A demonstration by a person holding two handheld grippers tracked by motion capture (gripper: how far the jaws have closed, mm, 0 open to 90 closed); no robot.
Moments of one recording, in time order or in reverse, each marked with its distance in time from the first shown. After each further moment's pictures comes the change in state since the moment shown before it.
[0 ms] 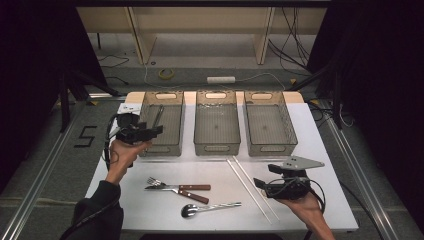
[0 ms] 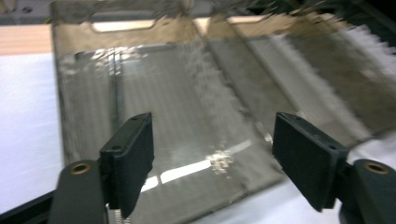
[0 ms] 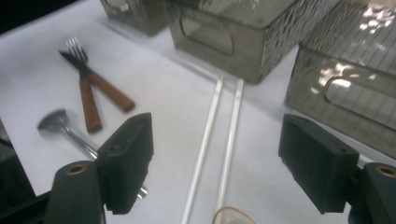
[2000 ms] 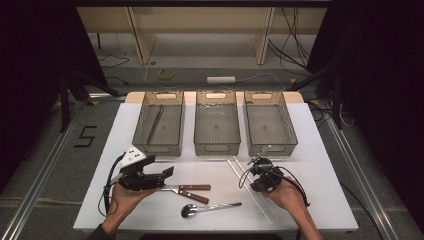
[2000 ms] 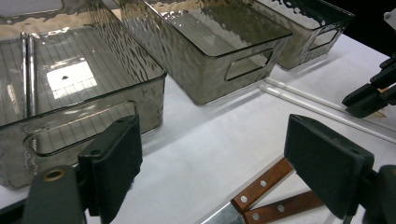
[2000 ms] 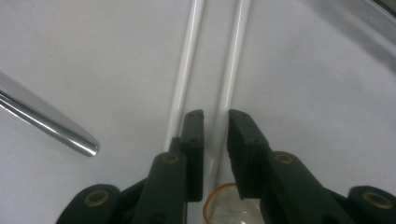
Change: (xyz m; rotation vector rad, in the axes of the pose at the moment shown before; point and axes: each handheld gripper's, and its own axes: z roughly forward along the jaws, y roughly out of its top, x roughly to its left) left arm -0.053 -0.088 -0.043 -0.056 -0.134 0.183; right arm 0.003 0.017 0.077 0.615 -0.103 -0.006
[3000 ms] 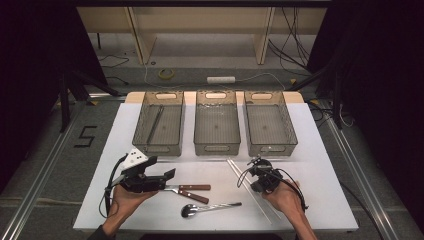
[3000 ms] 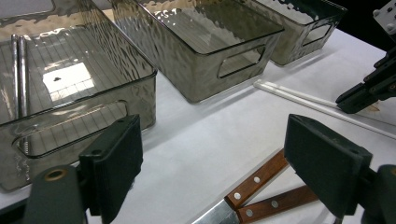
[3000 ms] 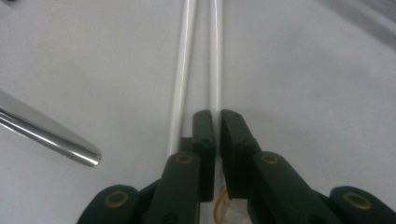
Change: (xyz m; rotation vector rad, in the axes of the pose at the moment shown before) left arm -0.005 -0.001 0.000 0.006 -0.013 0.018; right arm 0.004 -0.002 0.004 -0.002 -0.018 0.077
